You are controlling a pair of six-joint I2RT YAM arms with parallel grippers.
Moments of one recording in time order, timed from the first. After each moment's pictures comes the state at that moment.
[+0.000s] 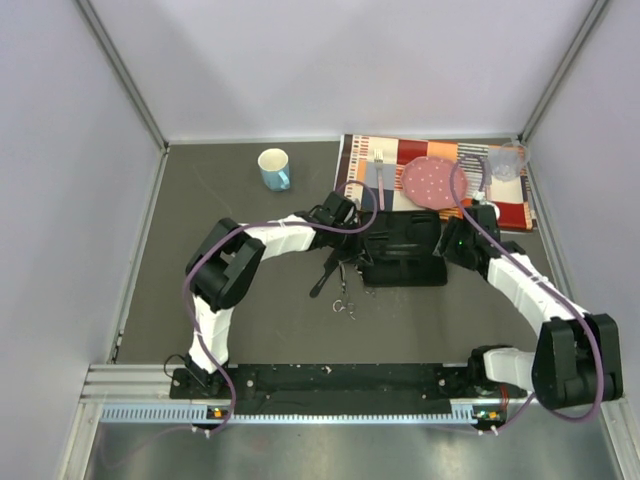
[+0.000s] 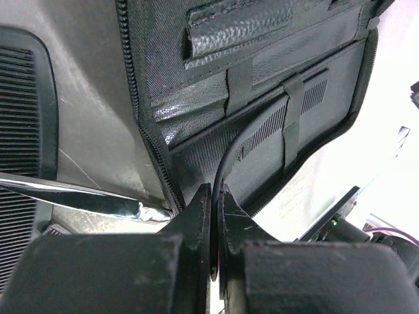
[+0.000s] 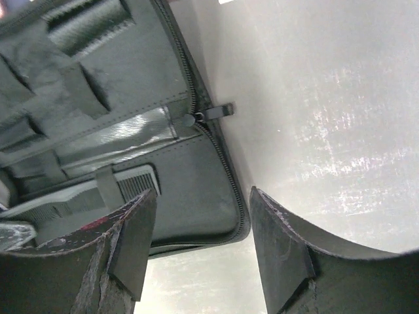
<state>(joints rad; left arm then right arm) -0.70 2.02 1.31 -0.20 0.40 -0.81 0.14 1.20 0.69 -0.35 0.09 0.50</state>
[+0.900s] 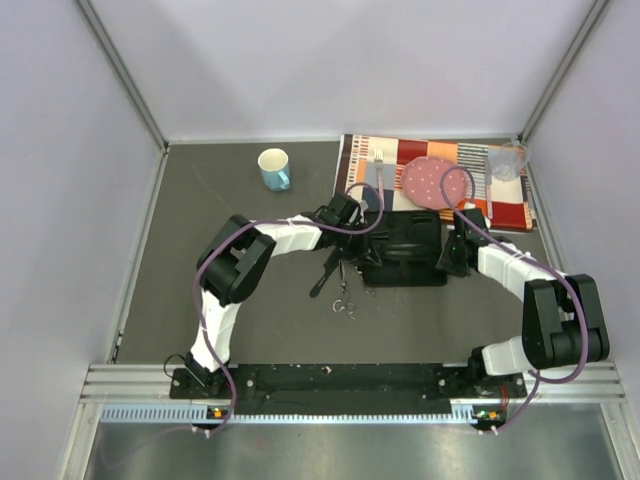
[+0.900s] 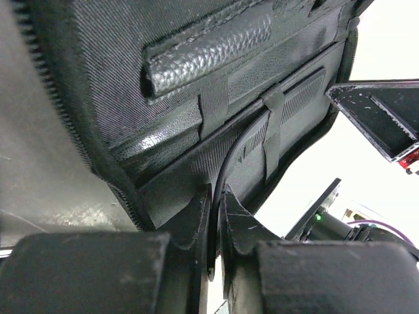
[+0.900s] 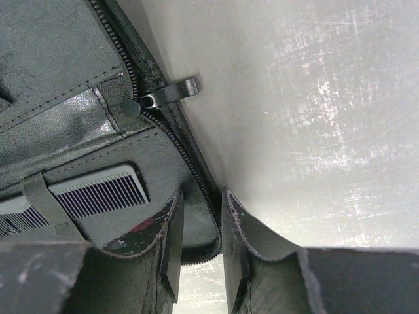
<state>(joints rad) -0.71 2.10 1.36 -0.13 0.49 -0.84 0.13 1.42 0.69 -0.35 0.08 0.53</state>
